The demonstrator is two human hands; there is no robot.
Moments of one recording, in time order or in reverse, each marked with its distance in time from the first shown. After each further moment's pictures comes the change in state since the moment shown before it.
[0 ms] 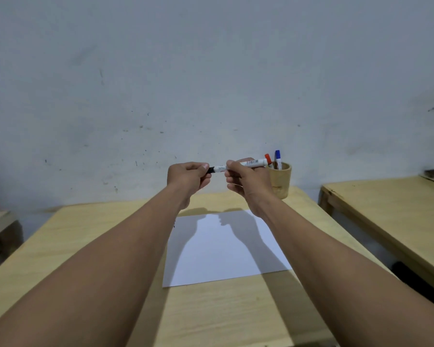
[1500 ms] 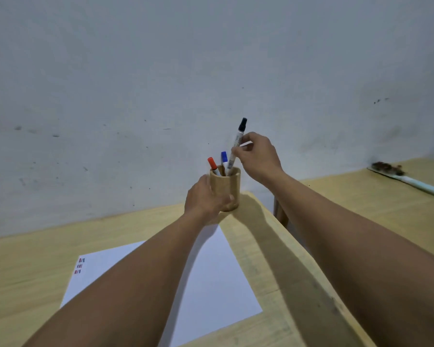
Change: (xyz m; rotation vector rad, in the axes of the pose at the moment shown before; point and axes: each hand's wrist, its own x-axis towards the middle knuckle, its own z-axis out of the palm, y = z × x) left_hand 0.048 -0.088 0.183 0.681 -0.274 0.200; right_hand 0.134 -0.045 -0.146 -0.885 0.245 -0.334
